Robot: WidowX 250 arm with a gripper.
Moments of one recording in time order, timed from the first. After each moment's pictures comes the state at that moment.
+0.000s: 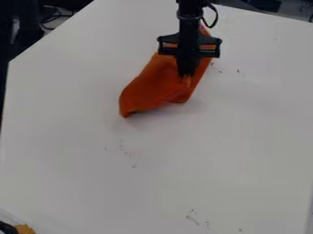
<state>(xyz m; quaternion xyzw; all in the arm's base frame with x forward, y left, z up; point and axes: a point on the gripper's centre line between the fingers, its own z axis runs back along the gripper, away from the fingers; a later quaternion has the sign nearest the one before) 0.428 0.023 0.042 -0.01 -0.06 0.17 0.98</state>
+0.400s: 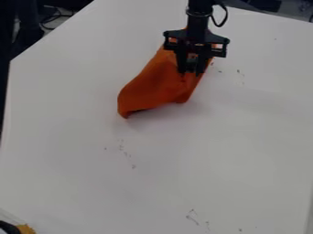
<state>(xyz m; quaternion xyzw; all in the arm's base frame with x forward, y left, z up) 0.429 0.018 0.048 0.03 -0.06 0.14 0.99</state>
